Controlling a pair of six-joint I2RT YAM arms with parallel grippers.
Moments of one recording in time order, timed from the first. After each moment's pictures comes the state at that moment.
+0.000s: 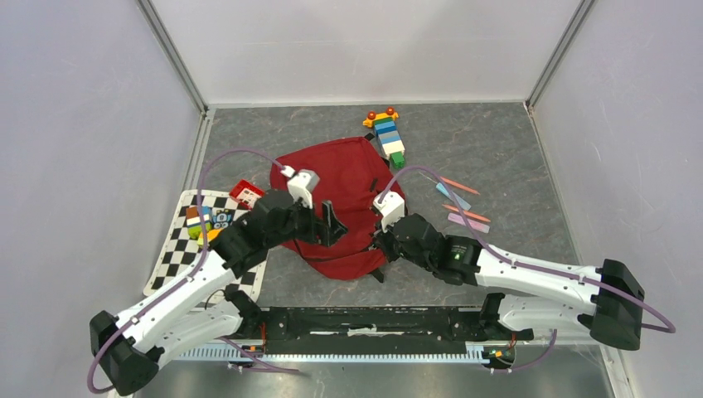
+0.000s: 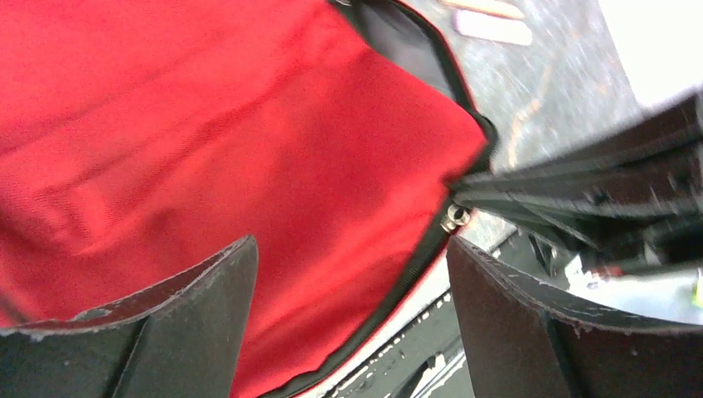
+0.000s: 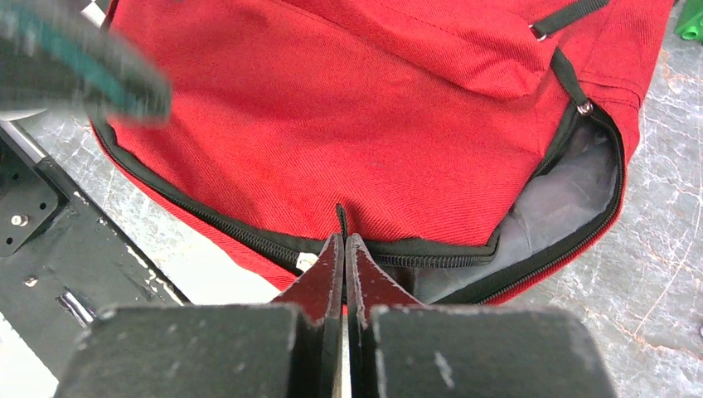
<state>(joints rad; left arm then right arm) -0.69 0.86 0.77 -0.46 0.05 -0.51 1.12 1.10 0.72 -0.16 0.30 0.28</state>
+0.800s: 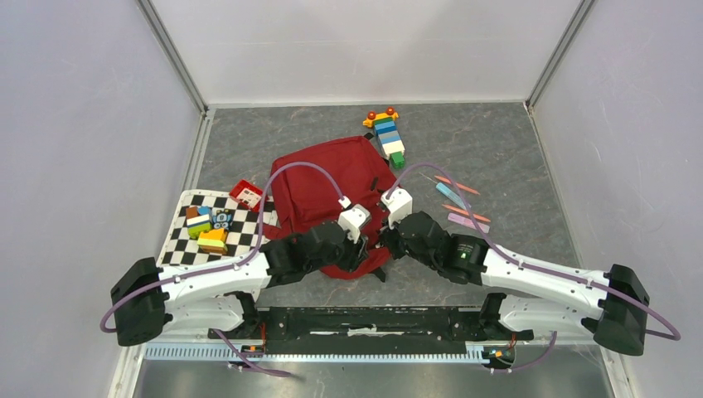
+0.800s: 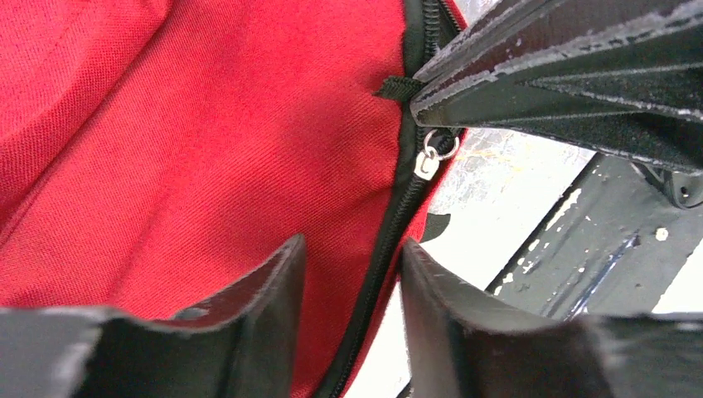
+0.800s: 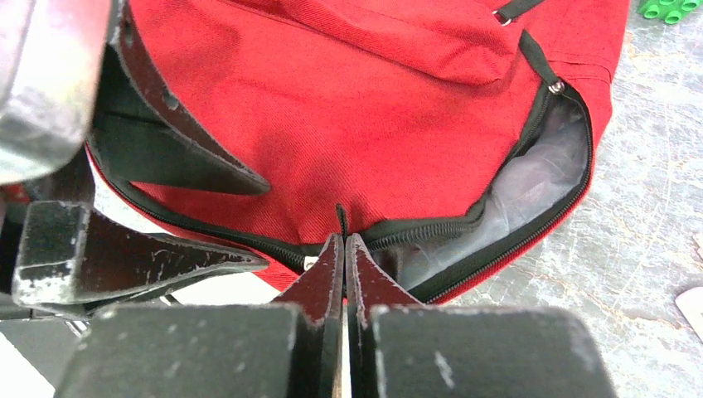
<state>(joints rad) -1.10 1.11 0.63 -0.11 -0.16 -0.31 1.09 1.06 0.72 -0.21 0.32 0.31</state>
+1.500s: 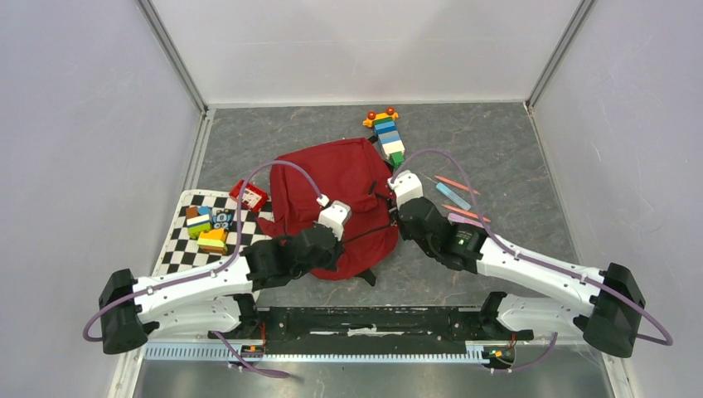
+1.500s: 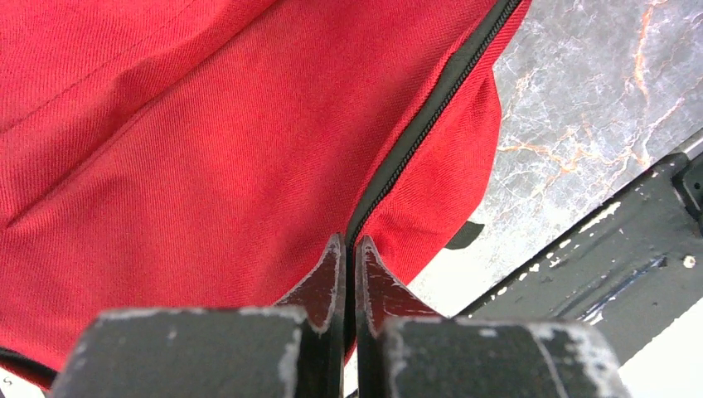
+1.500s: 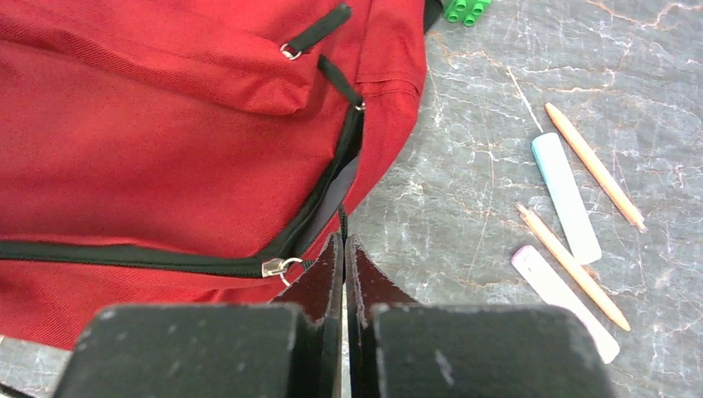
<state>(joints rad) -1.14 0.99 0.67 -0.37 -0.37 -0.44 1.00 1.11 0.79 -0.30 0.54 0.21</state>
